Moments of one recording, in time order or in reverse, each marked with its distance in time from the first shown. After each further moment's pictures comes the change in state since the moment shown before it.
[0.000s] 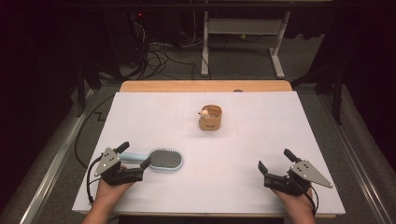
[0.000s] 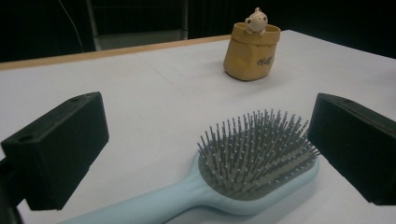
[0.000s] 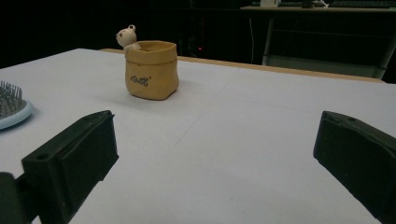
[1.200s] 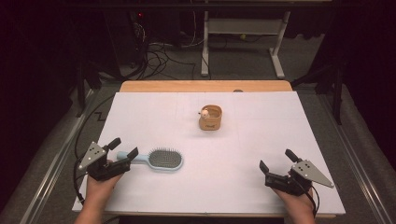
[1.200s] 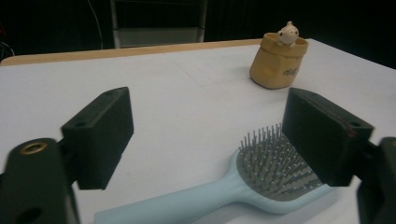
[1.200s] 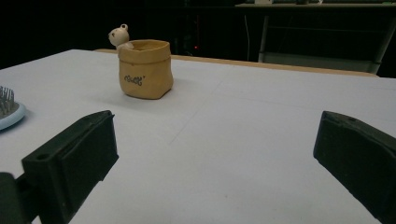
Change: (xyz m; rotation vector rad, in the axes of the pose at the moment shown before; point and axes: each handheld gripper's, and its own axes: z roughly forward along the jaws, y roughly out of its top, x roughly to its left) left arm 0.029 0.011 -0.019 0.019 0.065 -0.084; right arm -0.003 -0.001 0.000 0.006 -0.018 0.020
